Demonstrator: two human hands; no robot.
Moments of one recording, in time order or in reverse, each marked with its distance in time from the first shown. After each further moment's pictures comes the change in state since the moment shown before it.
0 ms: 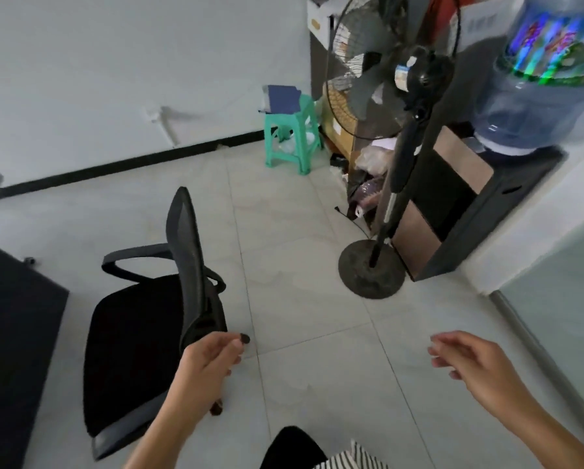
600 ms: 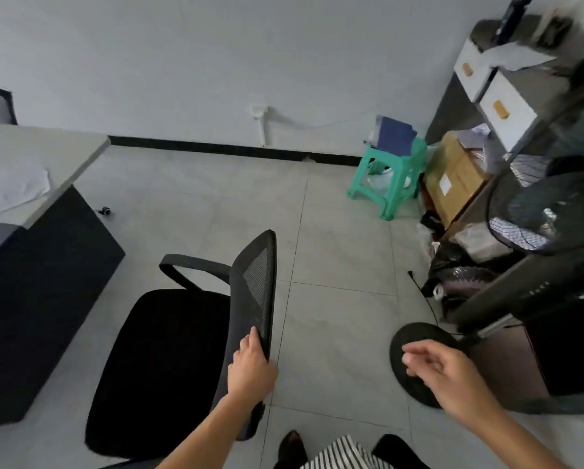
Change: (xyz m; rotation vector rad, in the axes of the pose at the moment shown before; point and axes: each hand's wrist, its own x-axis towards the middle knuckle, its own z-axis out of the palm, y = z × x) left_hand 0.257 -0.016 -0.031 0.435 0.139 -0.307; right_hand 0.235 -0.194 0.166 -0.375 -0.405 -0.249
